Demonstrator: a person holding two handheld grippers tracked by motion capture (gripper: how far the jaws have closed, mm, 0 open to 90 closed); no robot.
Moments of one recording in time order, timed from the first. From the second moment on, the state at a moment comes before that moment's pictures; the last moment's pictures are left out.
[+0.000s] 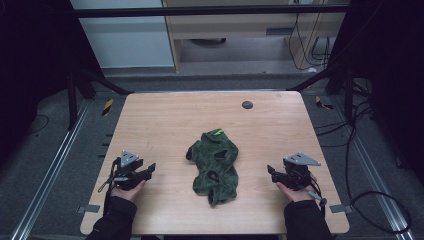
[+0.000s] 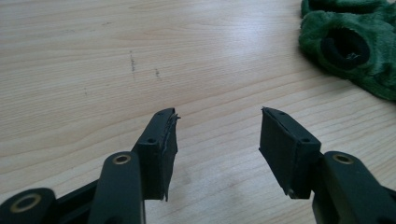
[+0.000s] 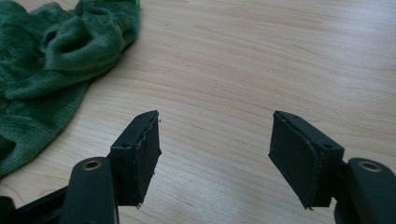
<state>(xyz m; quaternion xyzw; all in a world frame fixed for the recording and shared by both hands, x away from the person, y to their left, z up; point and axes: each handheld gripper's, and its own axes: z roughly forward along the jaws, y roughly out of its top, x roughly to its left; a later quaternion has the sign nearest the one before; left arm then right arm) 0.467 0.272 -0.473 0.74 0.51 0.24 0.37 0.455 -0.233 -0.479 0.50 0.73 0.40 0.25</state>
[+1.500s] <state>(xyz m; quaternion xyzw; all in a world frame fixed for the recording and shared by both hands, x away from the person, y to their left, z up) 0.505 0.245 -0.426 0.73 0.48 0.23 0.42 0.501 -0.181 -0.412 0.46 0.73 0.46 0.22</state>
